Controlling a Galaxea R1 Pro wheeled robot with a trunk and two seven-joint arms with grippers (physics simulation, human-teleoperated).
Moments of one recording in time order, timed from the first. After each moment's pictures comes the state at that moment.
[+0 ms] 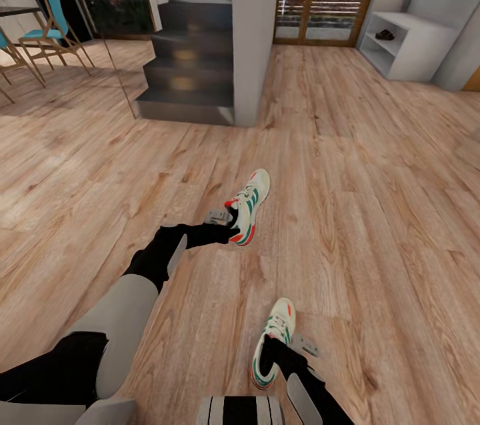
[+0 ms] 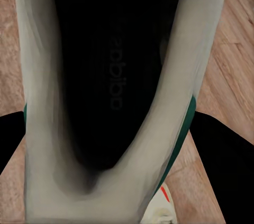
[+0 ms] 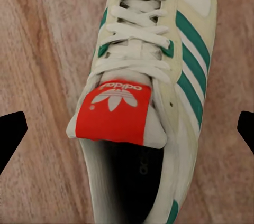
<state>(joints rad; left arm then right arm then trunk) -1.02 -0.14 0.02 -0.61 -0.09 0.42 -0.65 -0.38 0.17 0.10 -0.67 -0.54 0.05 -0.18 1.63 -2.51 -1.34</state>
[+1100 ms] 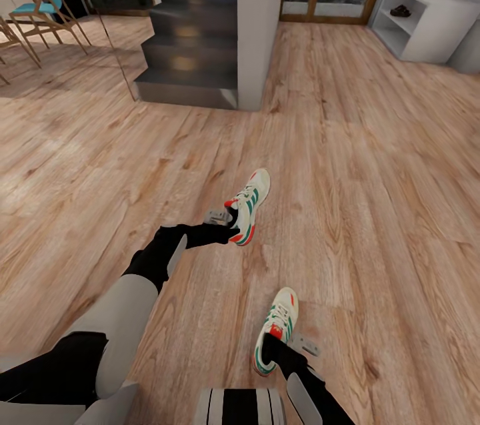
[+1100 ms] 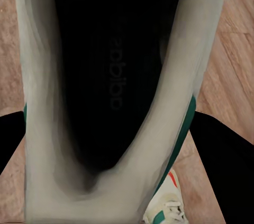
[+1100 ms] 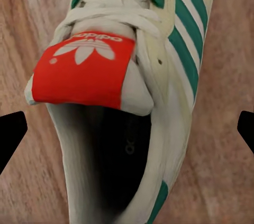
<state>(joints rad) -1.02 -0.14 0.02 -0.61 -0.09 0.42 -0.65 -0.38 0.17 0.10 -0.67 -0.54 0.05 -0.18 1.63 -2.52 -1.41</state>
